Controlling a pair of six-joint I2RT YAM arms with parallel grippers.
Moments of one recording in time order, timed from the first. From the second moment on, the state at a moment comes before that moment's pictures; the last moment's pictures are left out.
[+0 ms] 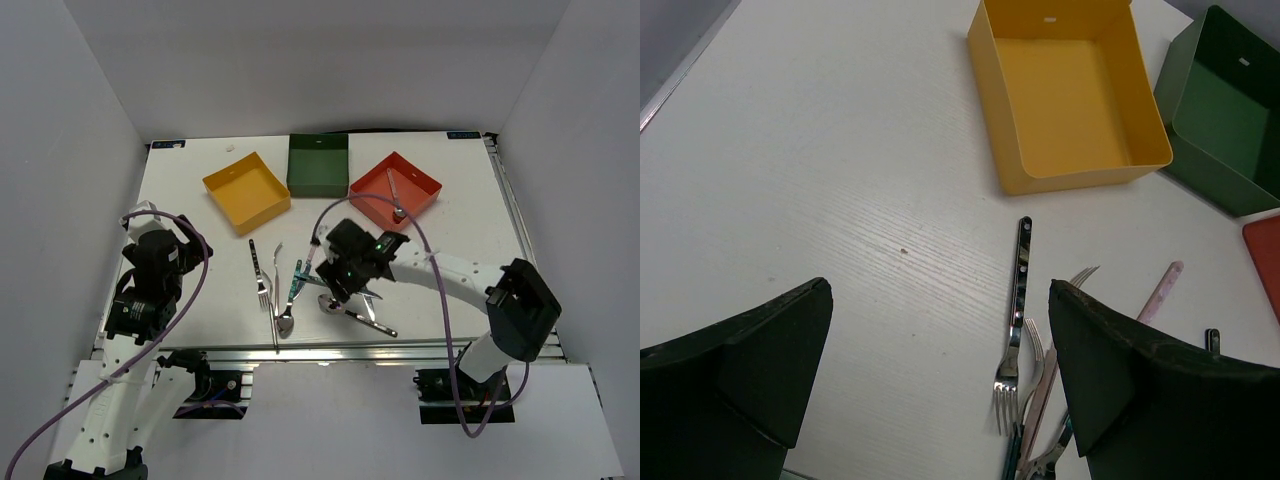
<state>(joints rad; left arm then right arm) -0.20 0.65 0.86 -0.69 -0.43 -0.51 0.90 1.55 1.13 -0.62 -0.06 0.06</state>
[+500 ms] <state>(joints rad) -0.20 0.65 0.86 -0.69 -0.43 -0.52 1.00 1.57 0.92 -0.68 0.04 0.11</state>
